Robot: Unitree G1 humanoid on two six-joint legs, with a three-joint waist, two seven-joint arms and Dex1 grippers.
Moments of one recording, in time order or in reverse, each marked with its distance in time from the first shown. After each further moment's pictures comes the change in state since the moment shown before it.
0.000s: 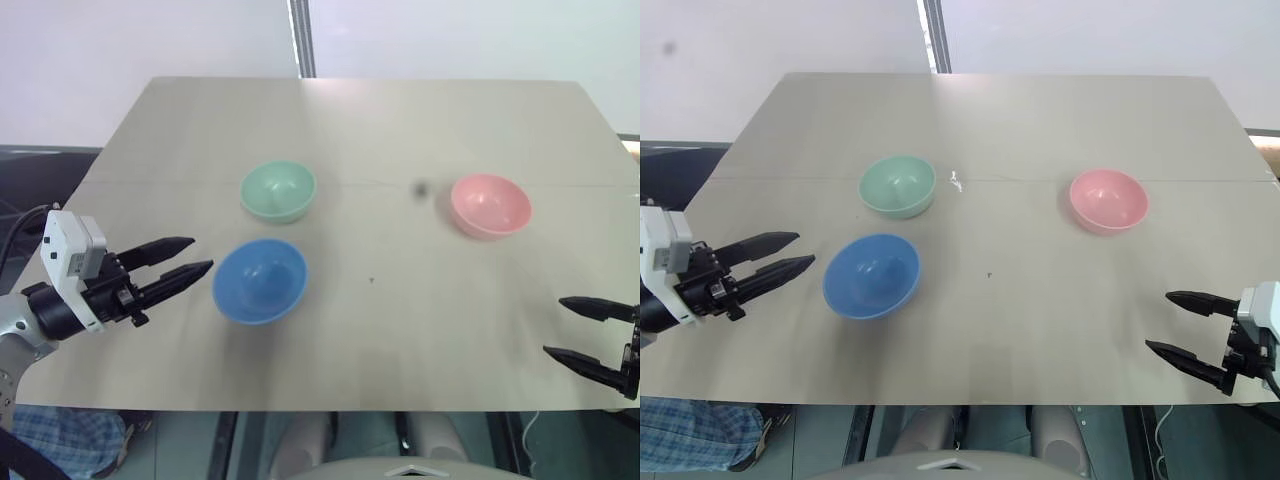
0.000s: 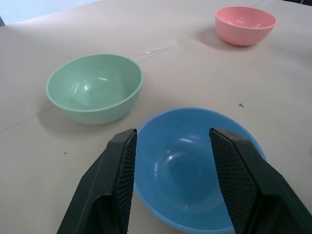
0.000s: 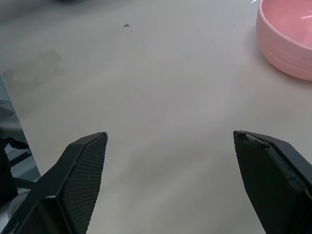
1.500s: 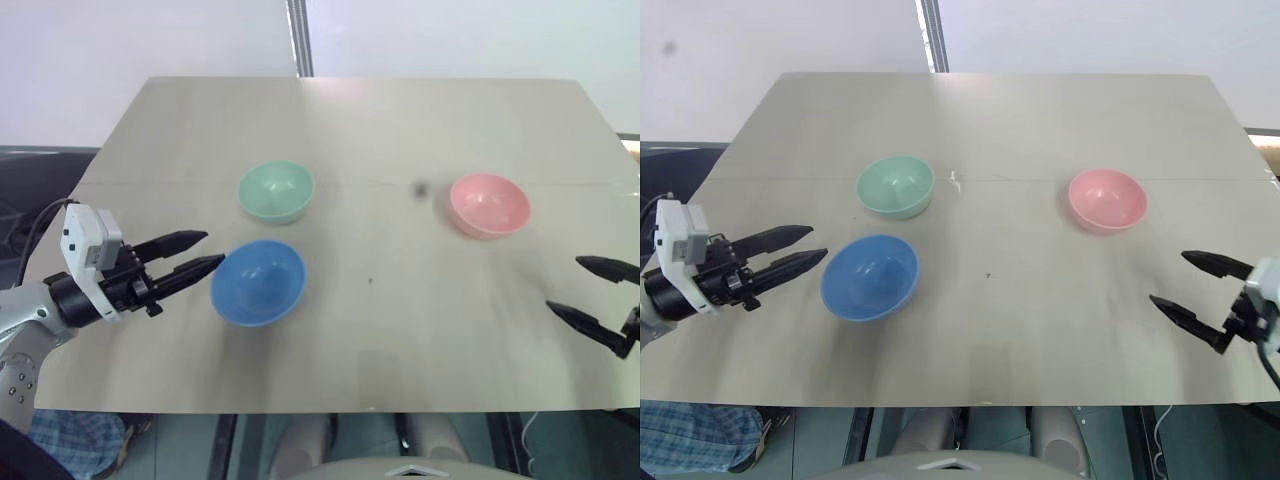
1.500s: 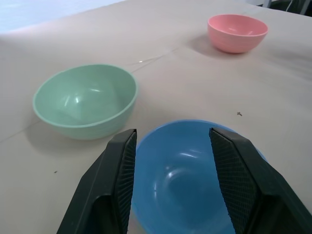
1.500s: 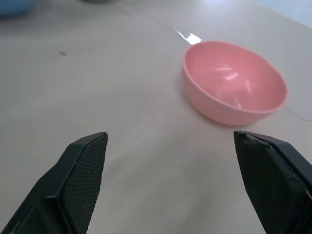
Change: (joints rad) left arm -0.081 -0.006 -0.098 0.062 0.018 -0.059 -0.011; right arm -0.229 0.005 0.053 0.007 -0.100 -0.015 -0.258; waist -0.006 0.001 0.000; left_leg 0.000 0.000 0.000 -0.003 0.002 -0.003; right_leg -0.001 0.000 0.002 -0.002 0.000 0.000
